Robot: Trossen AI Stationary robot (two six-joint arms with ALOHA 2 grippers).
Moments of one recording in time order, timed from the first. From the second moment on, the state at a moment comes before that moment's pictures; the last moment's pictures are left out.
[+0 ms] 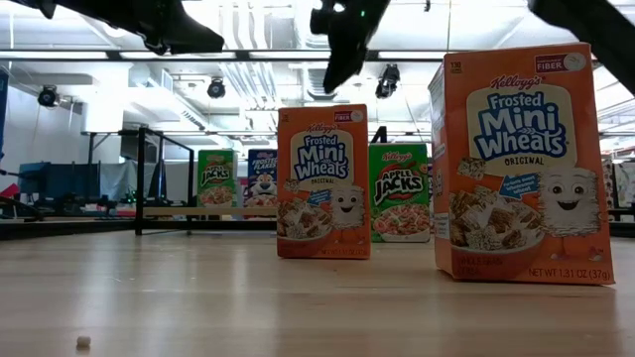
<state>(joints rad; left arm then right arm) 0.09 0.73 0.63 -0.08 -0.33 0.19 -0.39 2.05 2.35 -1.30 -0.11 -0.36</state>
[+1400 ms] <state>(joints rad) -0.16 0.88 0.66 -0.28 -0.21 -0.86 -0.06 1.29 0.93 0.10 -0.13 -0.47</state>
